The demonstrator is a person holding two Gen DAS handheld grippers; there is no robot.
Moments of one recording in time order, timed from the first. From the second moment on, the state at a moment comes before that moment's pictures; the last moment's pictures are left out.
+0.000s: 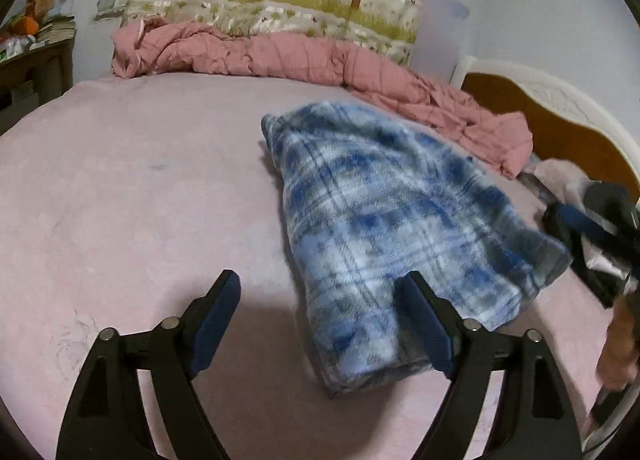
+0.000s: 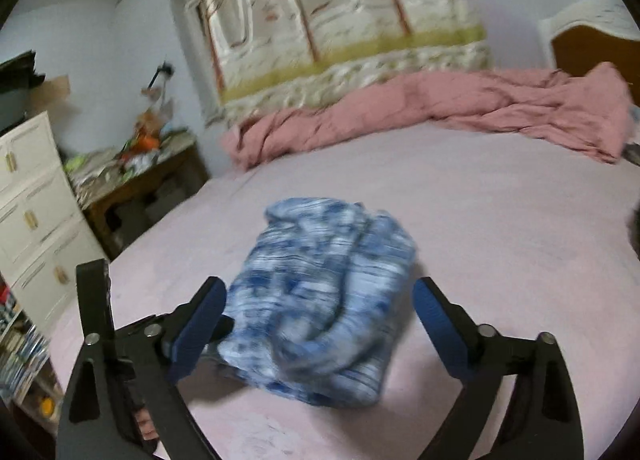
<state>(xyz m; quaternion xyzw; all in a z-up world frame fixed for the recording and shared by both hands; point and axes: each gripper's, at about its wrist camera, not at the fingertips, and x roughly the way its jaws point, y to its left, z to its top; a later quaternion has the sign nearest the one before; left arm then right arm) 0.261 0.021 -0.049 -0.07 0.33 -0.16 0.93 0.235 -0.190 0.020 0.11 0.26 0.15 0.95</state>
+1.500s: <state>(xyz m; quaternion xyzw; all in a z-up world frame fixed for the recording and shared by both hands) 0.253 0.019 -0.062 -0.06 0.35 -0.17 0.92 0.395 -0.201 -0.008 0.13 0.40 0.16 0.89</state>
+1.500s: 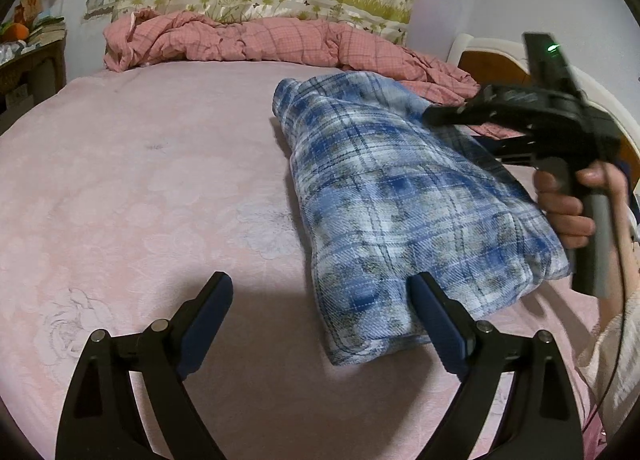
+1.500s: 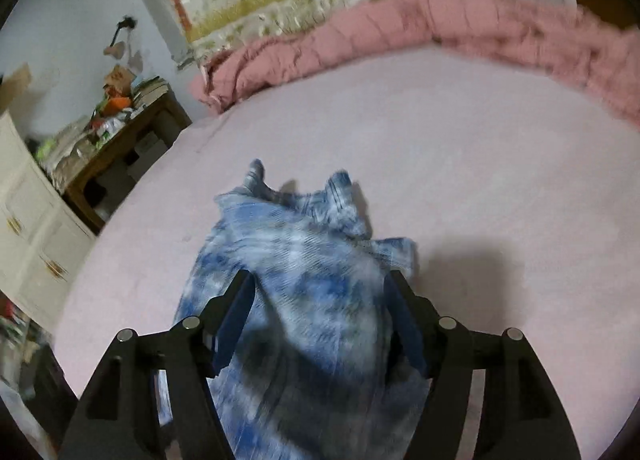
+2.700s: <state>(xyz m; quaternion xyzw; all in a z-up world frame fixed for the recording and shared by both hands) 0.243 0.014 -0.054 -0.04 0.33 -0.16 0.93 0.209 -0.235 -0.041 0.08 0.31 0.01 0.95</state>
